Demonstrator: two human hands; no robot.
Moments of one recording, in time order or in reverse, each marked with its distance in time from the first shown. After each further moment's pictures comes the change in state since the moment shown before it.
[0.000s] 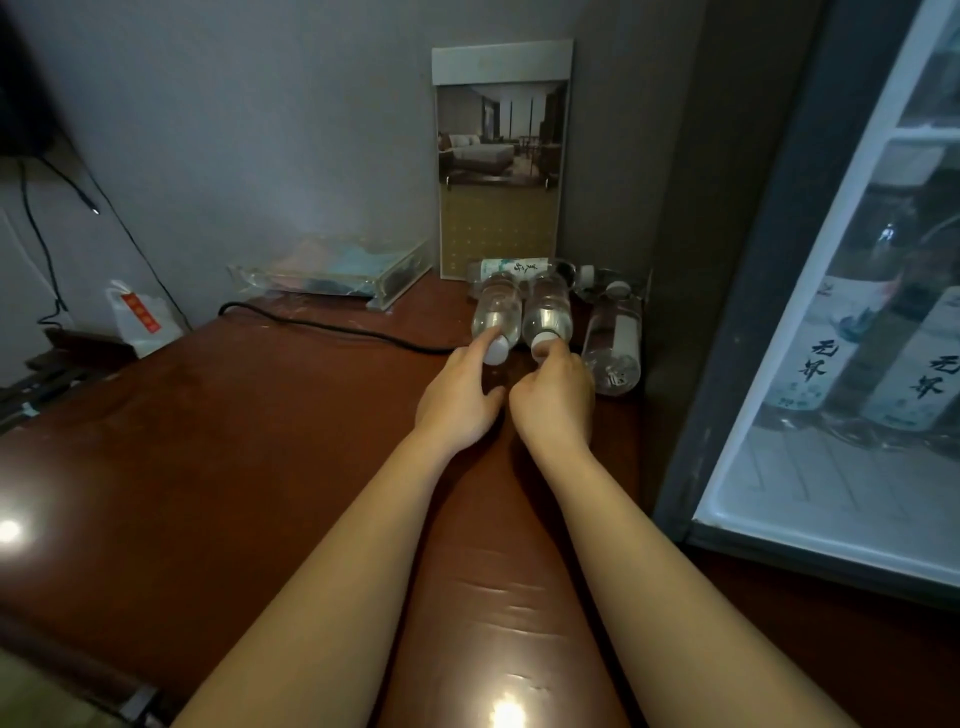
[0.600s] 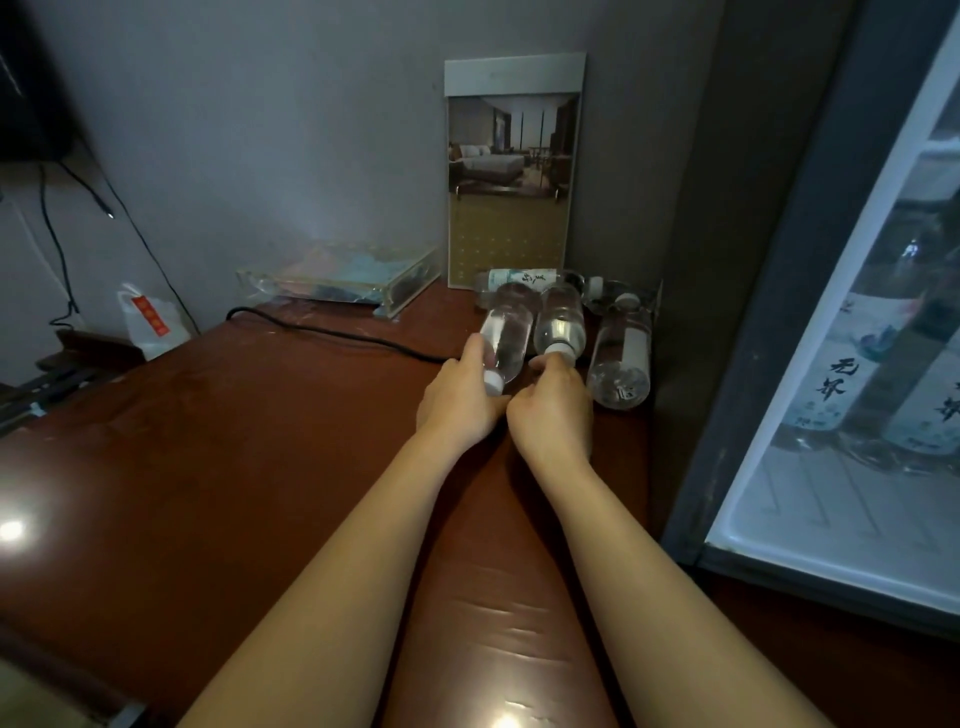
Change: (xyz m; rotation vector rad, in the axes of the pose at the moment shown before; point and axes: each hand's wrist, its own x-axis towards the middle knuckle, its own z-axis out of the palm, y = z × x) left_hand 0.002 0.012 -0.010 0.062 -0.023 -0.153; right_hand -0.002 -0.005 0.002 0.009 -0.070 -0.014
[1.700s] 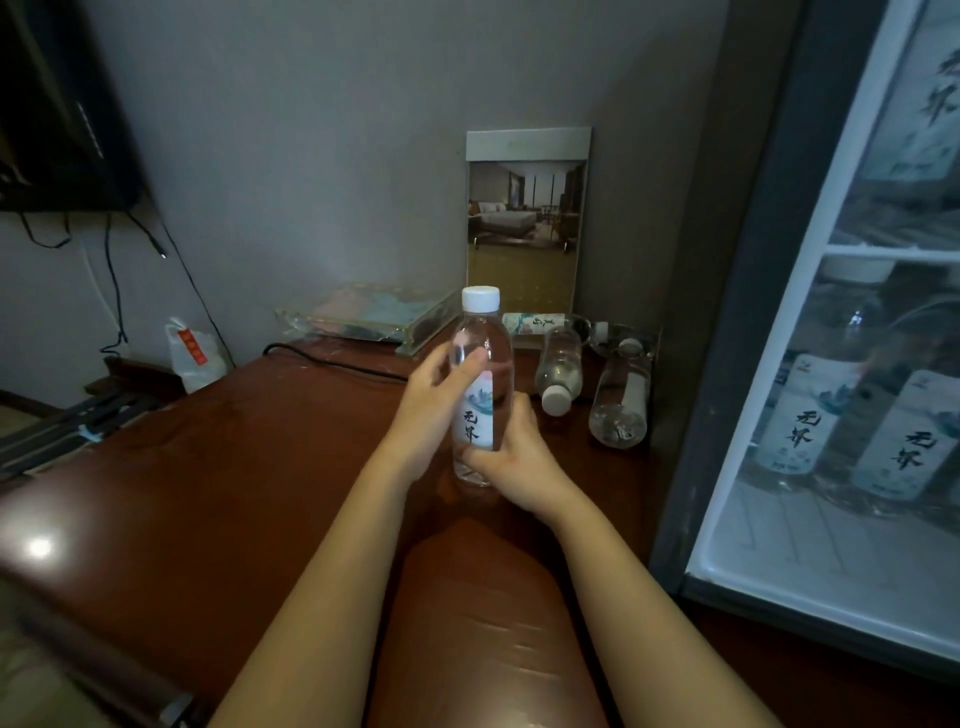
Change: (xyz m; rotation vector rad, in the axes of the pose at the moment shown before) left_hand -0.026 0.015 -0.055 -0.945 0.113 0.081; right_hand 0.001 0.008 0.018 0.289 -0.404 -0.257
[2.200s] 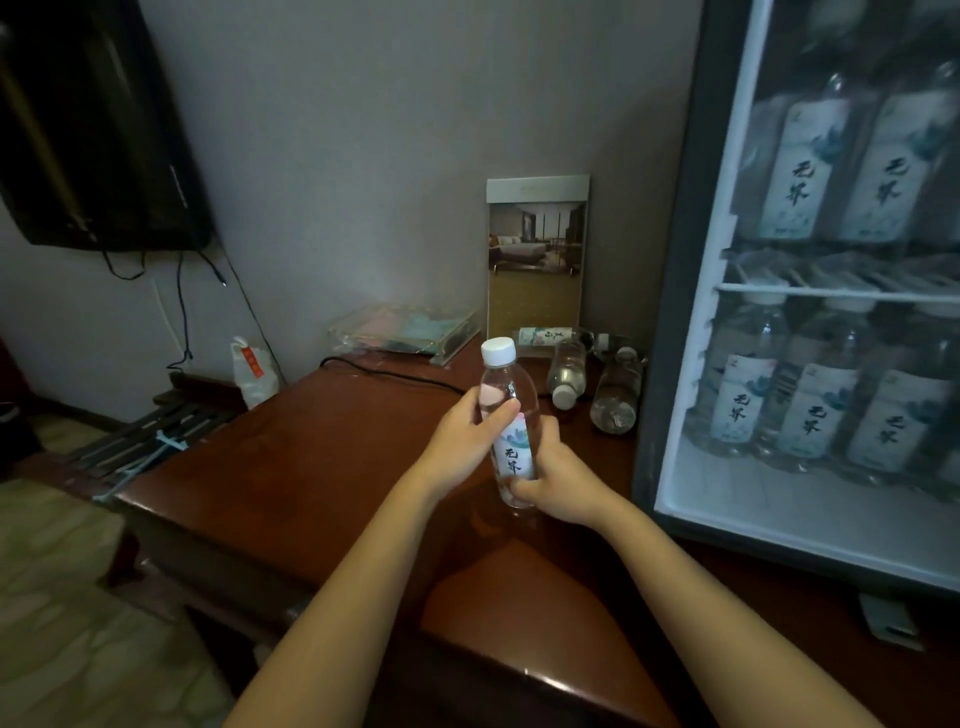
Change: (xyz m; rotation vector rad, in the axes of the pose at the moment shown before) left_hand -0.071 0.030 -0.010 0.228 -0.111 -0.082; right_hand -0.082 -0.041 -0.031 -0.238 -0.171 0.020
